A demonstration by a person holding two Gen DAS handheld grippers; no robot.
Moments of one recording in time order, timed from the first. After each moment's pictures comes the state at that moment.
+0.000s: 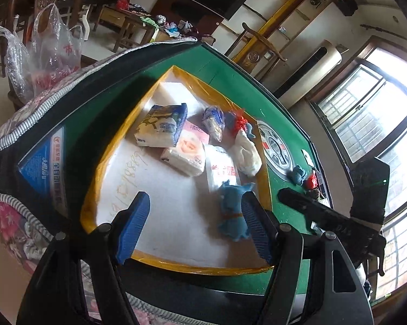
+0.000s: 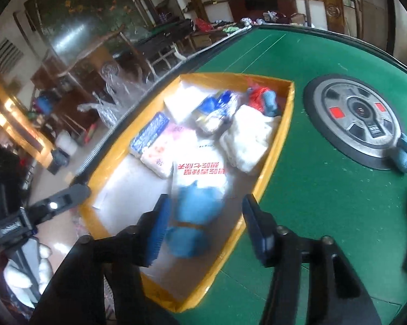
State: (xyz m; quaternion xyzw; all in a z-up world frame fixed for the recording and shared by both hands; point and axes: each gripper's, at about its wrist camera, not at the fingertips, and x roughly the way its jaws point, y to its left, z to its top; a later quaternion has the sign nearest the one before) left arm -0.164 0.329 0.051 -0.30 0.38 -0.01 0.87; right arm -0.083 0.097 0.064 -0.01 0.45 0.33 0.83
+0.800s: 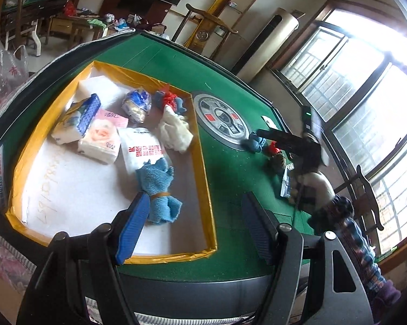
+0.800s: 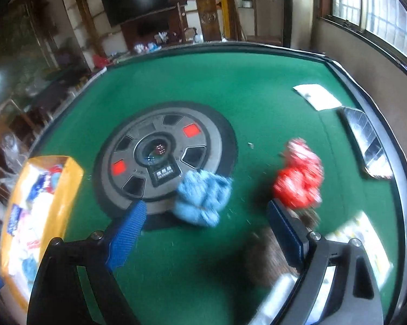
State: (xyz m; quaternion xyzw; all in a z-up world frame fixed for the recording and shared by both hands) left arm -0.159 0.244 0.080 -0.24 0.39 -0.12 0.88; right arm 0.059 -0.078 0.059 0.02 0.44 0.08 0.90
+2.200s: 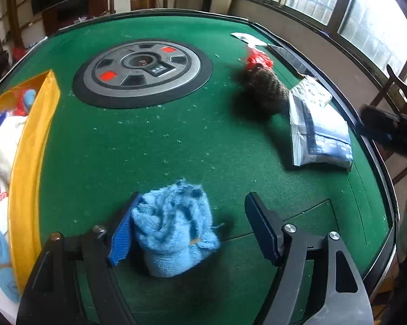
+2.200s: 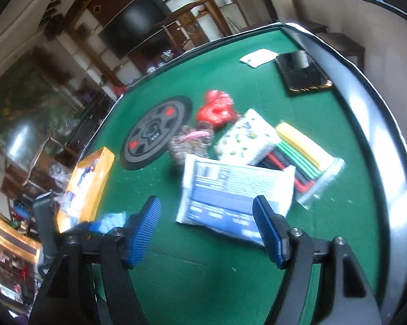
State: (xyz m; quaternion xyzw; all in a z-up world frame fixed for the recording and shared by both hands) left arm -0.045 0.027 0.012 -0.01 0.48 -0.15 0.87; right arm -0.074 -0.240 0.066 0.18 0.42 0.15 0.88
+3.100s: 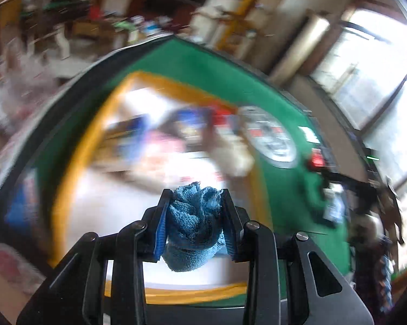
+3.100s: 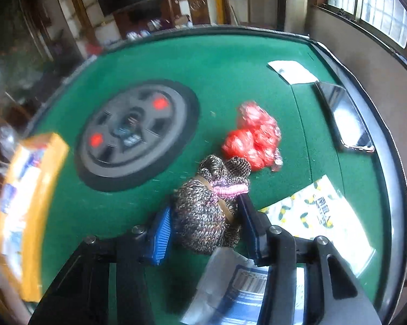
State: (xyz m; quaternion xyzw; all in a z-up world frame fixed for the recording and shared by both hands) left arm -0.118 0.307 0.066 -0.21 0.42 -0.02 0.88; right arm 0.019 -0.140 0.064 0.03 0.46 0.08 0.88
